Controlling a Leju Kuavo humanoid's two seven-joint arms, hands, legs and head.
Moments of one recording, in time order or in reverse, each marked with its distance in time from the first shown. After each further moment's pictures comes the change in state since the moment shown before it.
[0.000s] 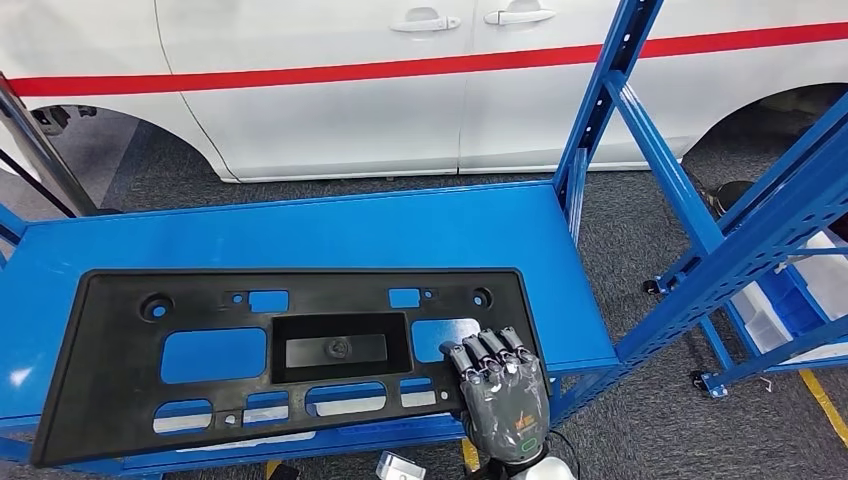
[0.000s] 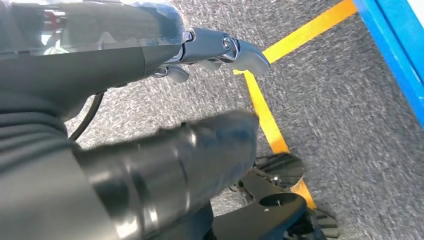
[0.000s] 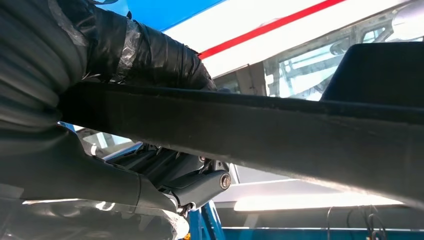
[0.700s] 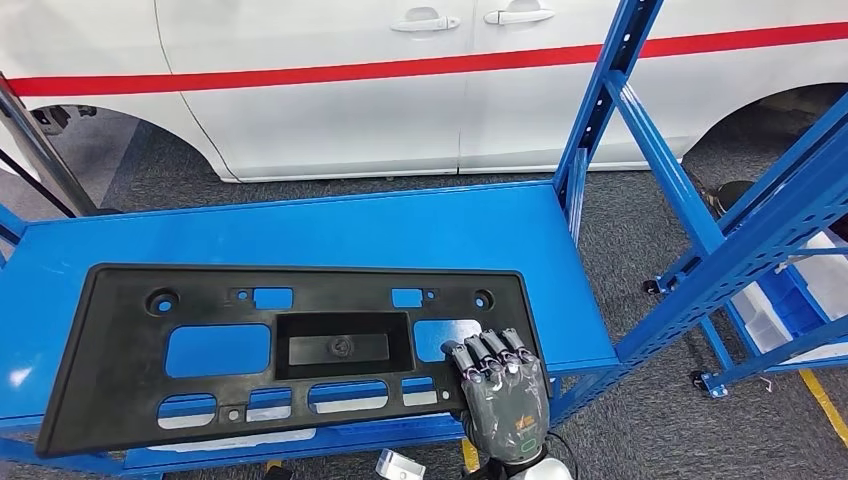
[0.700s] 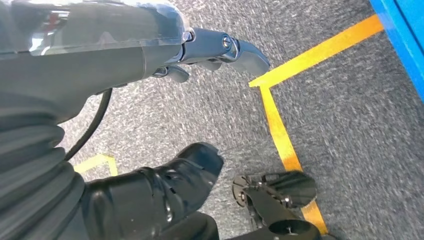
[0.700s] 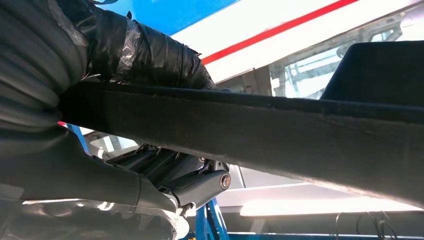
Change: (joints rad) left arm 0.000 0.000 0.021 0.000 -0.005 0.073 0.059; right arm 0.000 0.000 0.007 0.012 0.003 0.000 0.051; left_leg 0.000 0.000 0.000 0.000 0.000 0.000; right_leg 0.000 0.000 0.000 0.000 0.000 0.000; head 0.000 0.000
